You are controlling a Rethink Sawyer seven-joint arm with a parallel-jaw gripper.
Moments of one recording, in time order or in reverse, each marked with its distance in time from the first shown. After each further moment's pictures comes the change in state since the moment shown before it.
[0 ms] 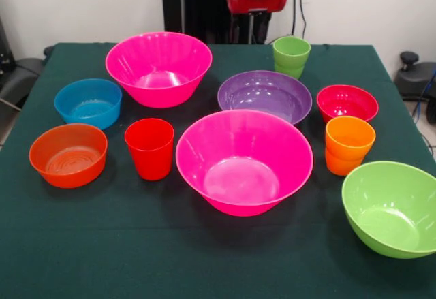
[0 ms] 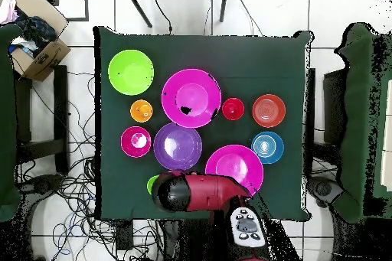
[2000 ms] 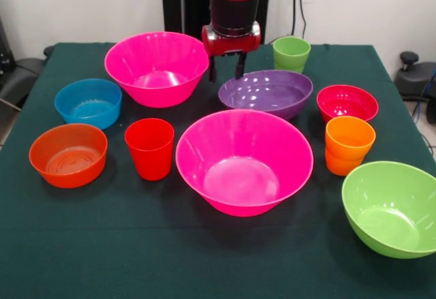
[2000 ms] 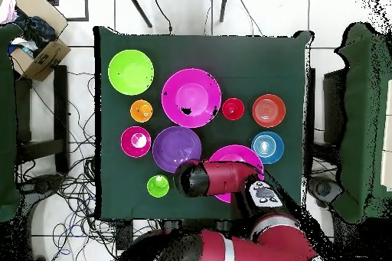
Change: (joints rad) arm -0.116 0.205 0.051 -0.144 -0.161 -0.083 0.000
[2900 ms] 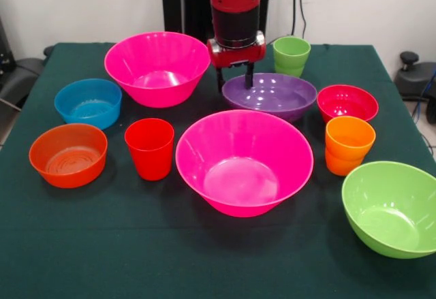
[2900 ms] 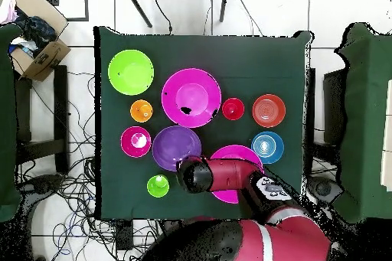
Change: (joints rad) arm -0.083 0.034 0.097 -0.001 -0.002 -0.028 0.000
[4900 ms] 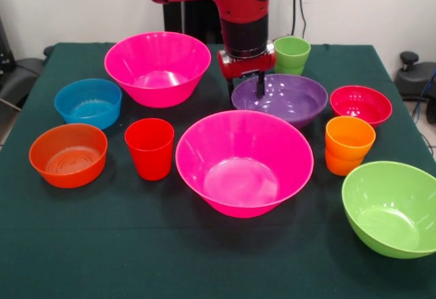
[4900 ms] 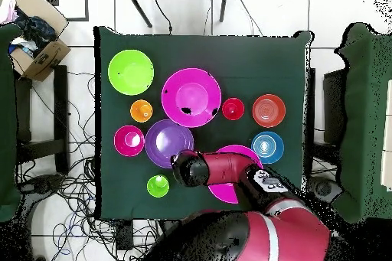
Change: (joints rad) arm -0.017 0.044 0.053 -0.034 0.000 0.000 0.000
